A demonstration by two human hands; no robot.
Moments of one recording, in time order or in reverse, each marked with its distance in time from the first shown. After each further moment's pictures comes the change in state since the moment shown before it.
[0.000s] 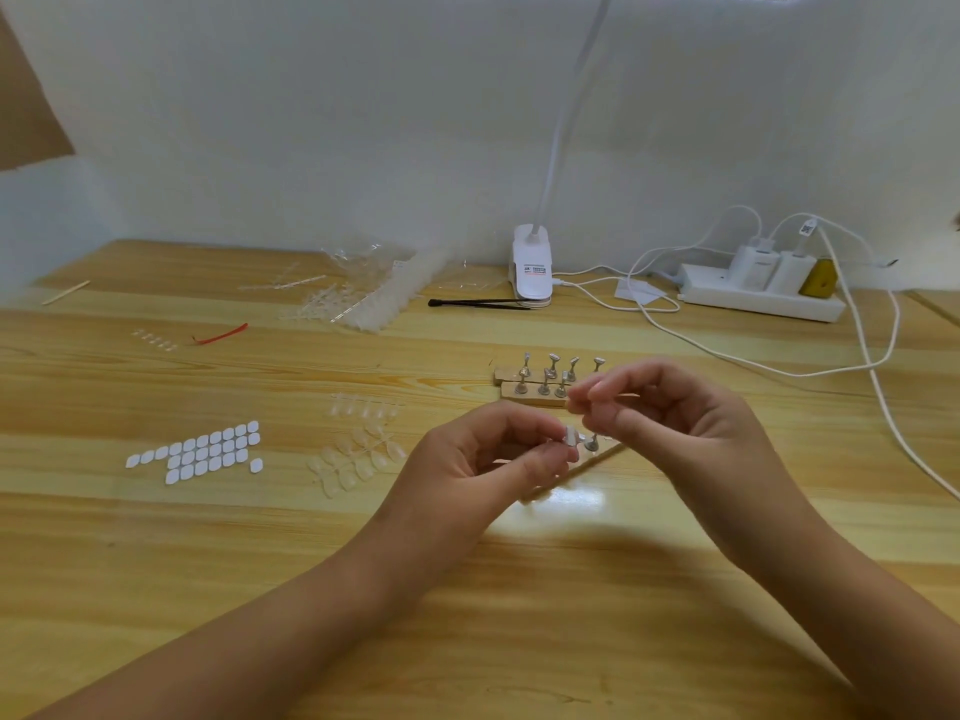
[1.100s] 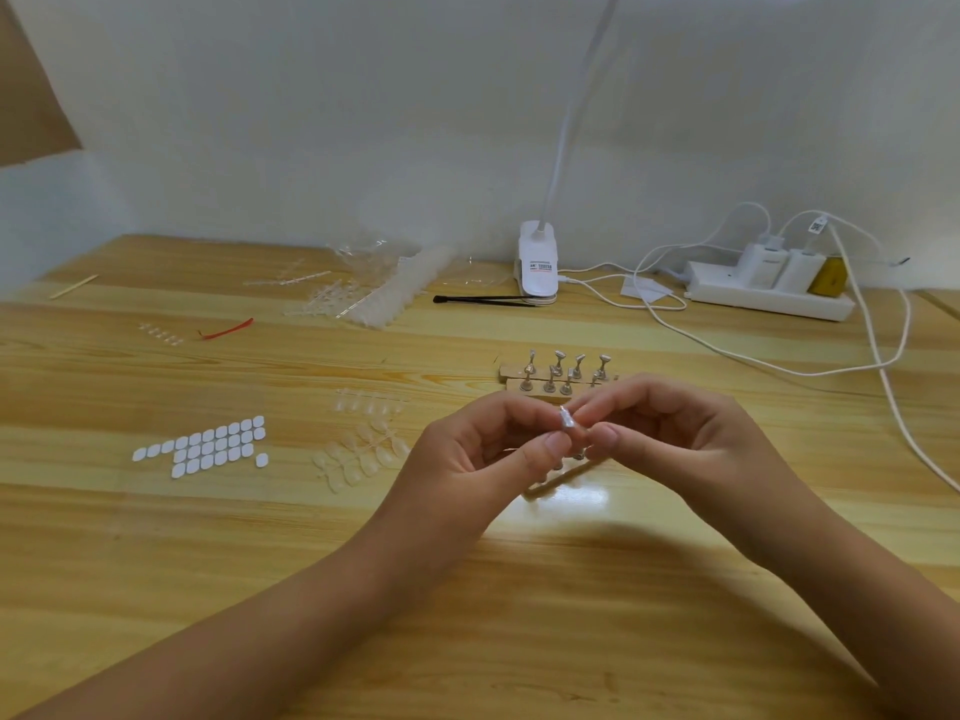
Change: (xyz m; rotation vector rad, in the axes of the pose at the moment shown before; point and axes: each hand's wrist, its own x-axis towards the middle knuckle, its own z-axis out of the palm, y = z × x) left_hand -0.002 0.005 -0.001 -0.030 -0.003 0.045; right_hand -0.001 -0.003 -0.006 -0.034 -0.201 0.030
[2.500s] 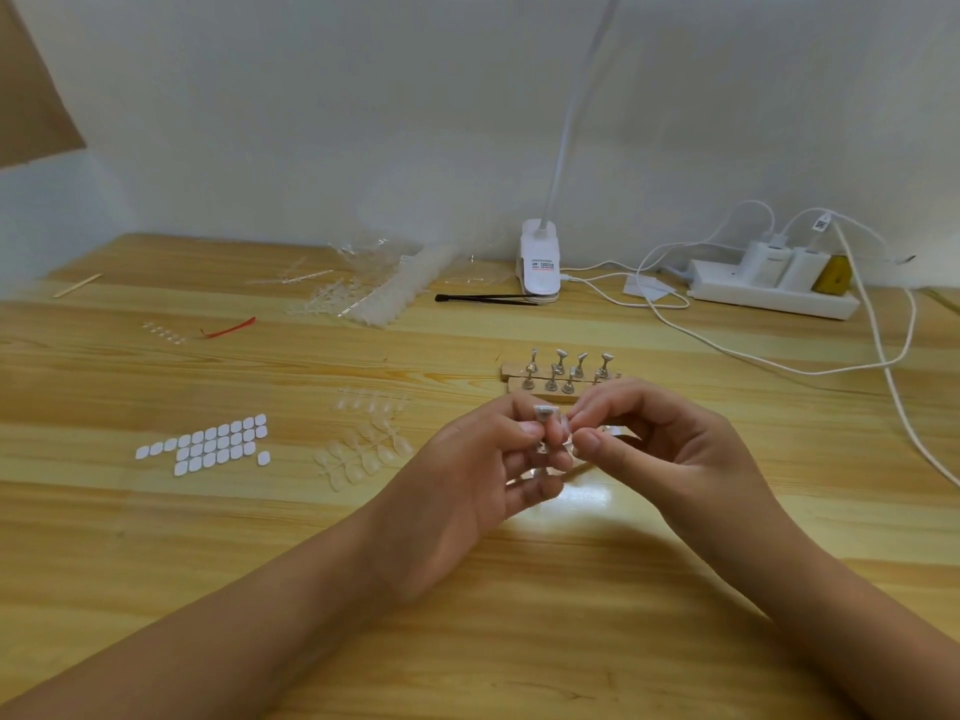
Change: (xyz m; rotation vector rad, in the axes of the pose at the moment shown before) left_hand 0.010 0.000 -0.004 -0.418 -0.190 -0.231; right_hand -0.003 0.013 0.015 -0.008 0.111 -0.073
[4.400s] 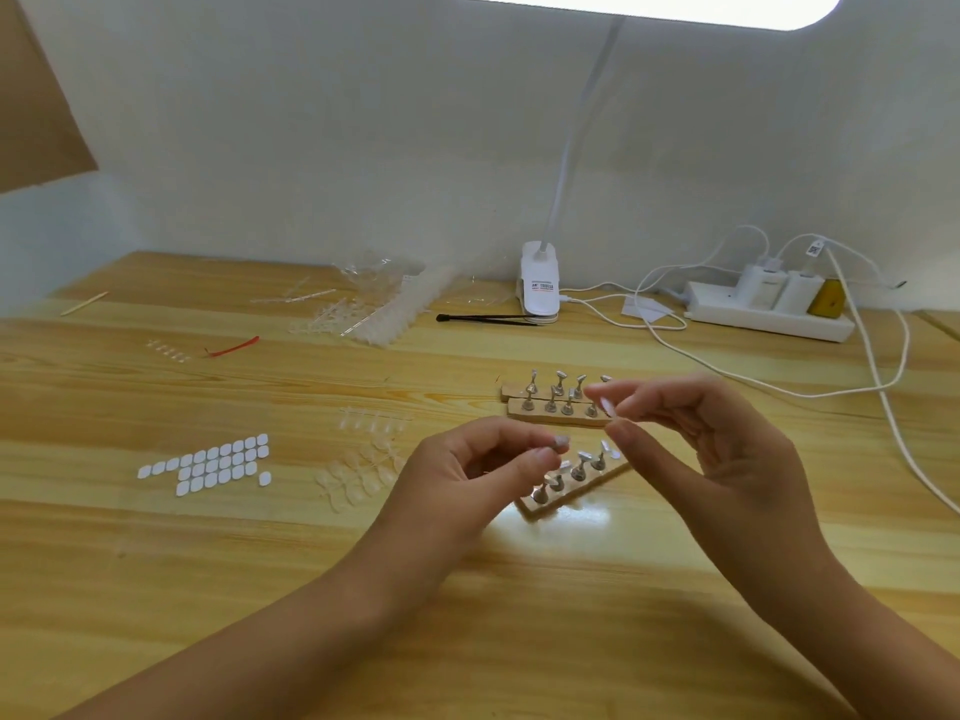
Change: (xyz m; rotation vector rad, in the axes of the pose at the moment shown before) left_hand -0.006 0.001 0.002 0.435 0.308 0.139; right_hand 0.000 -0.011 -0.008 -0.288 0.150 -0.282
